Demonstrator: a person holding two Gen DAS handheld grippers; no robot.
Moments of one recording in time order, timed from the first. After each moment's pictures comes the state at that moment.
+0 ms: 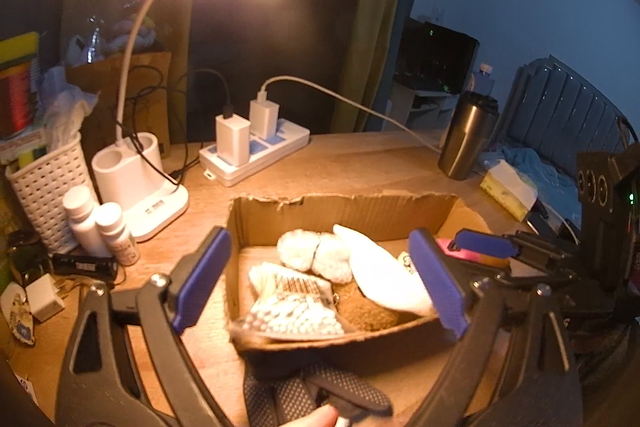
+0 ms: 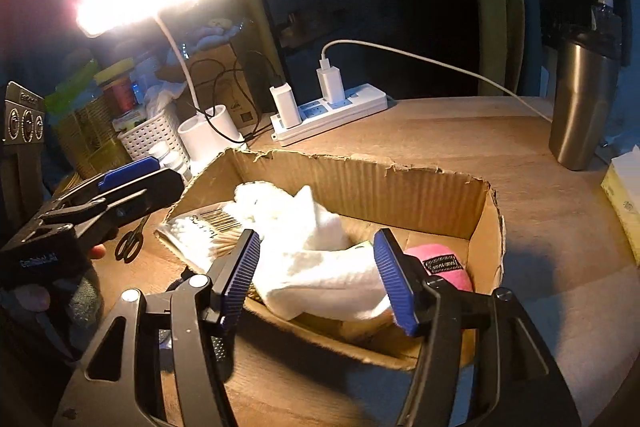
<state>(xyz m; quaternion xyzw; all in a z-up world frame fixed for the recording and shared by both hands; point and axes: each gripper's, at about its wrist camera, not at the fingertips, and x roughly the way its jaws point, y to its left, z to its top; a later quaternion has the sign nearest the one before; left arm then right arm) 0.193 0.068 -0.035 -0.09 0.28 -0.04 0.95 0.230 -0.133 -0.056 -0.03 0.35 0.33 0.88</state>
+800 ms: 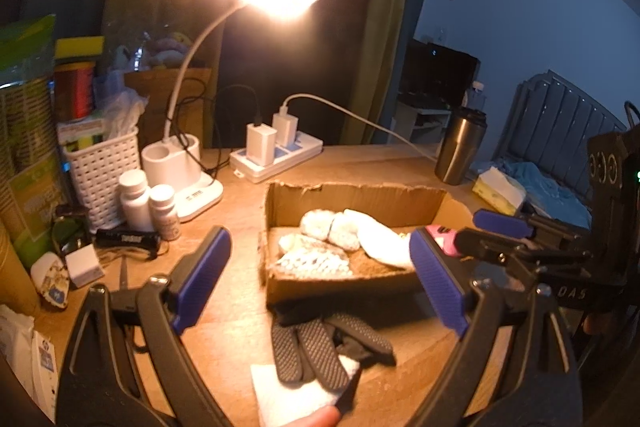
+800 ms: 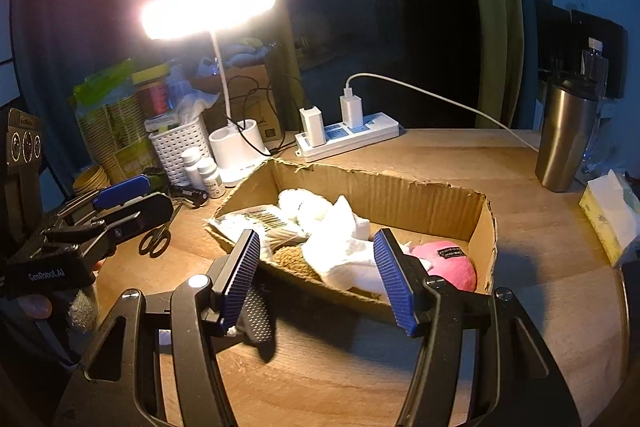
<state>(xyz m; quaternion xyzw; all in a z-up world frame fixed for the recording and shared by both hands) 0.118 0.084 -0.025 -0.10 0.24 -0.02 0.96 0.168 -0.128 -0.027 -0.06 0.30 0.33 0.89</state>
